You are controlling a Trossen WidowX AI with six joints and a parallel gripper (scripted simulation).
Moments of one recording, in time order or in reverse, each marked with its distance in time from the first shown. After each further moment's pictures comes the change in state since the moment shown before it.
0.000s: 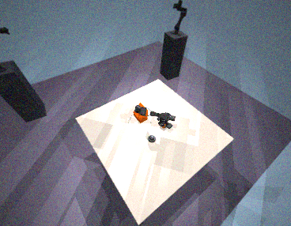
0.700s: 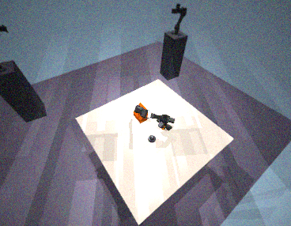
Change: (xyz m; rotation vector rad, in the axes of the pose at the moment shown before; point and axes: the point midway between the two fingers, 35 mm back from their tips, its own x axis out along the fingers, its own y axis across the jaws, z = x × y) arm 0.031 -0.001 0.002 0.002 -0.006 -0.011
